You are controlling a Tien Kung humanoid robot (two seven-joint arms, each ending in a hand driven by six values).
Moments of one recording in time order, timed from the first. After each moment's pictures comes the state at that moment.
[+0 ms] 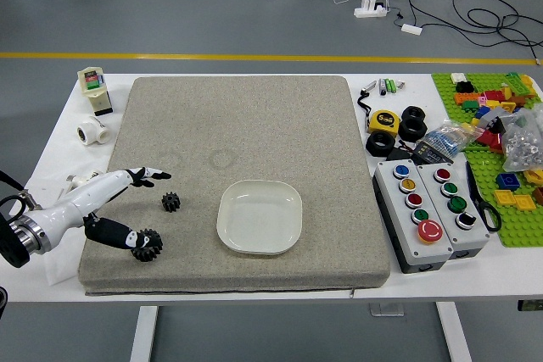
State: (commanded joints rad) left arm 0.00 0.23 -1.59 -1.66 2.27 -0.56 -0.17; right arm 0.11 -0.19 1.29 0.18 -1.05 -0.29 -0.24
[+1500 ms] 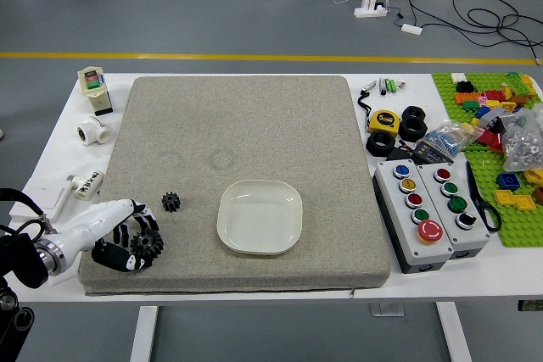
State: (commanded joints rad) left arm 0.00 0.21 -1.51 -1.61 2.27 -0.47 -0.04; right arm 0.10 -0.19 1.30 0.18 -1.06 -0.29 -0.24
